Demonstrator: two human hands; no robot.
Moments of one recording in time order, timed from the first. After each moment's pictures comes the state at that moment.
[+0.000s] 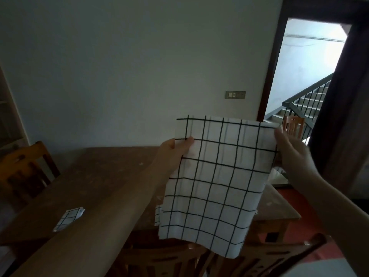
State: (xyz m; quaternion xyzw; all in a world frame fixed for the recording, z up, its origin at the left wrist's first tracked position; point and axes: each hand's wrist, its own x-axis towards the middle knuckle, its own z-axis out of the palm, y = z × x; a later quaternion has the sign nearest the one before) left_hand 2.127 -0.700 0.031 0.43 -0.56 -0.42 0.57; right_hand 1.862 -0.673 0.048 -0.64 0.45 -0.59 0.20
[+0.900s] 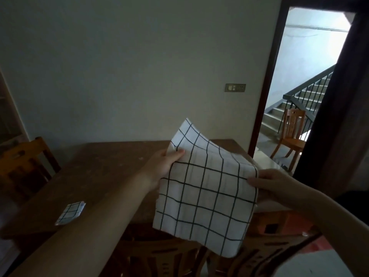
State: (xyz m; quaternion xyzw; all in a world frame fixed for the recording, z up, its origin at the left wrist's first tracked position) left_hand 2.150 -0.699 -0.001 0.45 -0.55 -0.52 0.47; right_hand 1.847 -0.669 -0.002 -0.60 0.49 -0.34 0.54
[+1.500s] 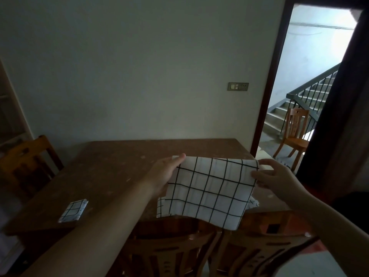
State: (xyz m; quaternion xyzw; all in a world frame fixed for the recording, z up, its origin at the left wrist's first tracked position) left_hand 2.145 -0.697 -0.021 0.49 -0.58 -0.48 0.44; right_hand 1.852 -0.683 -0.021 -0.60 0.61 -0.42 0.31
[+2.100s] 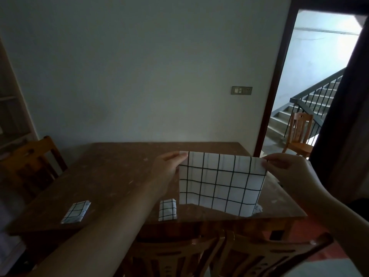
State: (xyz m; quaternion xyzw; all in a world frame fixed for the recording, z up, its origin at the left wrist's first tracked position) left_hand 2.142 -0.707 -0.018 0.51 -0.49 -0.46 0.55; right_hand 1.846 -0.682 0.004 -0.68 0.59 -0.43 0.09
